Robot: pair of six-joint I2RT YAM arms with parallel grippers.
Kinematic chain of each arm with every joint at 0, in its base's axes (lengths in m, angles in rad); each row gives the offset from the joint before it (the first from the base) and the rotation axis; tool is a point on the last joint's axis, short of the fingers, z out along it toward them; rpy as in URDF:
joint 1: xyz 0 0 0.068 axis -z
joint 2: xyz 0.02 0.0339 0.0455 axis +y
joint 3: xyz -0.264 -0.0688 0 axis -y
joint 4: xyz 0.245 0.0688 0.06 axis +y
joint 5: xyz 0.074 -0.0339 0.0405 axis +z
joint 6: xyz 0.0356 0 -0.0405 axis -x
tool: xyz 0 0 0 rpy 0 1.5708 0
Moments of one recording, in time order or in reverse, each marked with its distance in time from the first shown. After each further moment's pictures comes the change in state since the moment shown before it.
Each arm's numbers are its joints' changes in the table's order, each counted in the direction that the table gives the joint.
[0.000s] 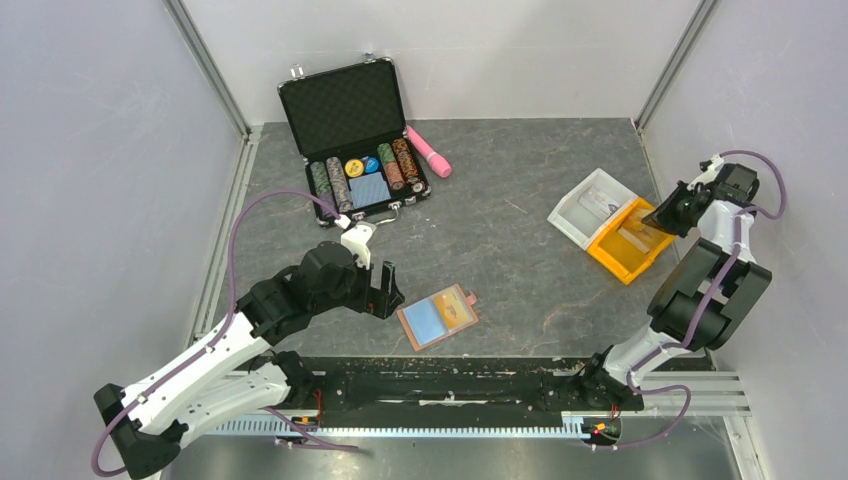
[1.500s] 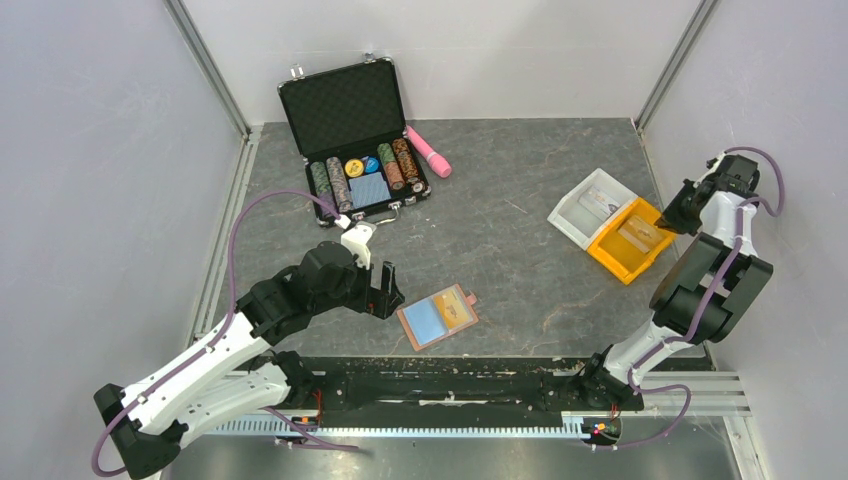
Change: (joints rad) left arm 0.000 0.000 0.000 0.000 -0.003 0.000; right arm -0.014 0.053 0.095 0.073 -0.214 0.004
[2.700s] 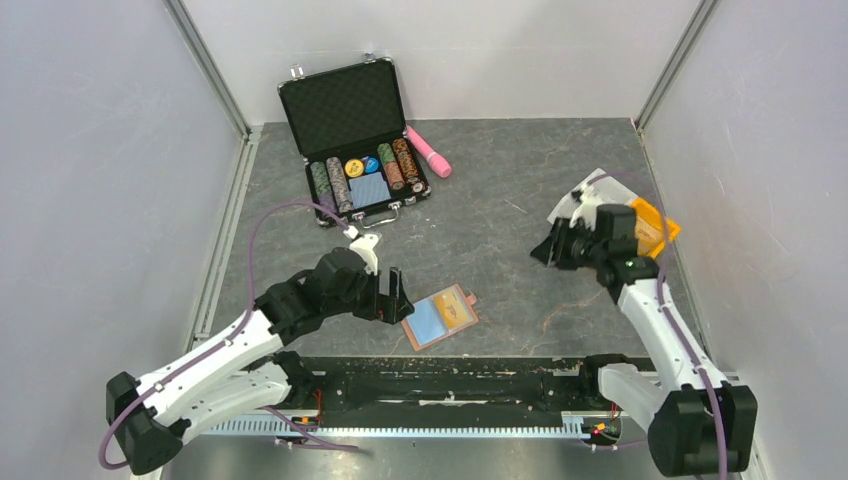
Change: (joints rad) left arm 0.000 0.036 -0.082 -0.065 -0.062 0.121; right arm -0.644 -0.702 -0.584 -0.201 0.209 -0.123
